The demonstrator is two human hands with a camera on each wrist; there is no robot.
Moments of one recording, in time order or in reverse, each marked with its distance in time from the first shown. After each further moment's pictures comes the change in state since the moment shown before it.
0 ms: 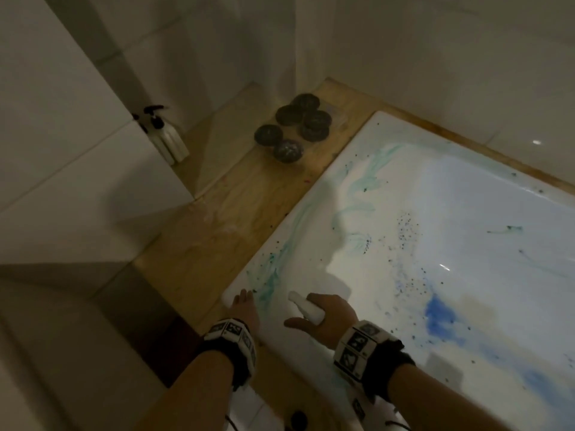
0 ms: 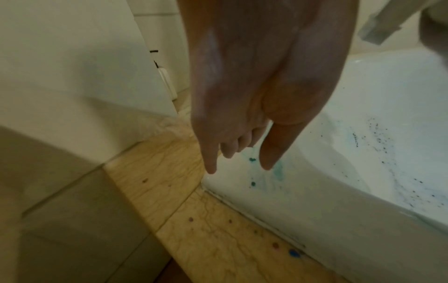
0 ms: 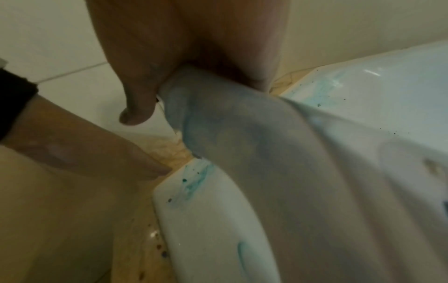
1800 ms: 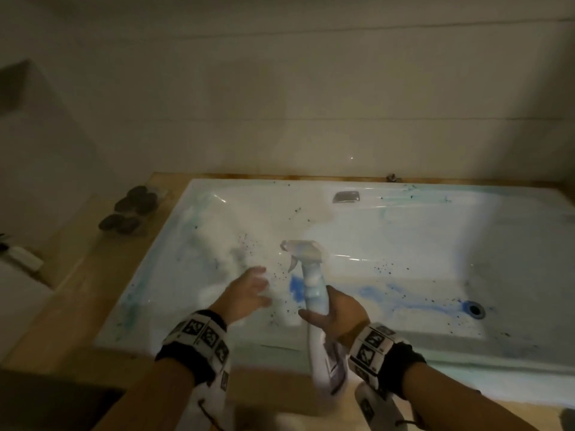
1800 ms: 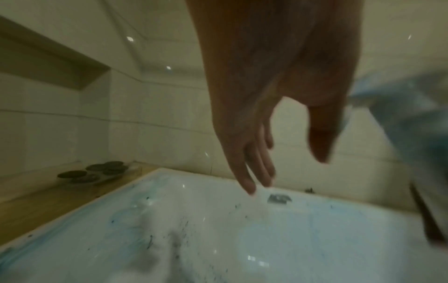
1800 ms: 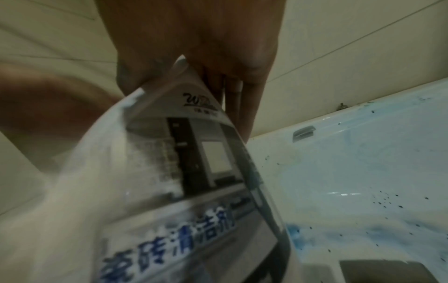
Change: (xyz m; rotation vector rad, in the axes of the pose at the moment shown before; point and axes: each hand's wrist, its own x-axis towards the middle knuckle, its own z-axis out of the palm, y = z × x) left_hand -0.360 0.269 0.148 -0.446 0.081 0.829; right_hand -0.471 0.211 0.012 0.419 0.608 0.276
